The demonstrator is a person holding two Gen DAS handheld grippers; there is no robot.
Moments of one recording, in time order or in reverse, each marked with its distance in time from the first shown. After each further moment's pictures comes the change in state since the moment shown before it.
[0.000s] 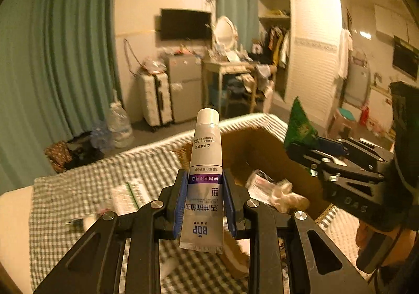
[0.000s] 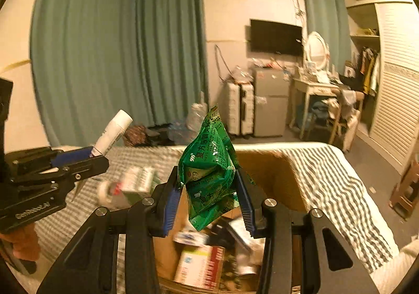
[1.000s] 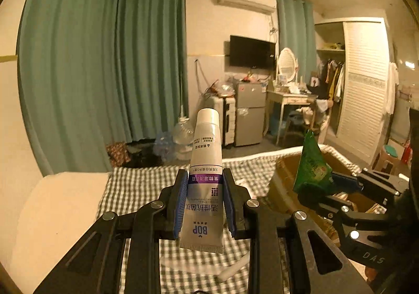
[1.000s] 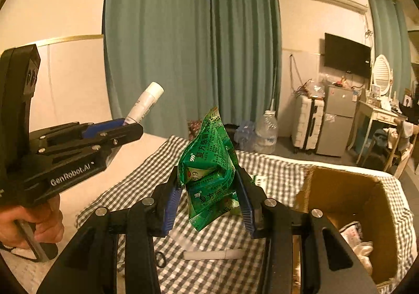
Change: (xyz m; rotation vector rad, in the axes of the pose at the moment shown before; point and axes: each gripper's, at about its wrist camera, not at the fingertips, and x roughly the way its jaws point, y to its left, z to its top) left arm -0.132 0.130 -0.052 -0.159 -0.182 0.314; right arm -0.025 0.182 -0.005 -0.179 -0.040 0.327
